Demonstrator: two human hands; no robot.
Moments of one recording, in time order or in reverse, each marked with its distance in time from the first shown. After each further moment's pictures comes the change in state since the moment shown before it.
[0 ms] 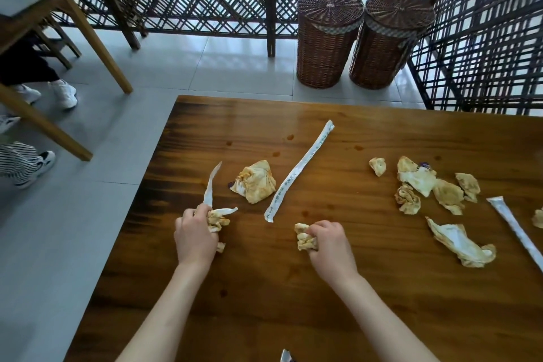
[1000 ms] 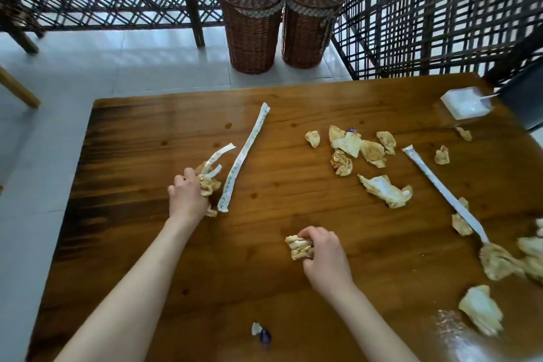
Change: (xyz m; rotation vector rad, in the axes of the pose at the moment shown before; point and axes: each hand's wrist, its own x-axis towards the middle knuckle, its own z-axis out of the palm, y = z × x) left_hand 0.039 0.085 0.023 0.004 -0.232 0.203; right_hand -0.084 0.032 -0.032 0.115 0.084 0.232
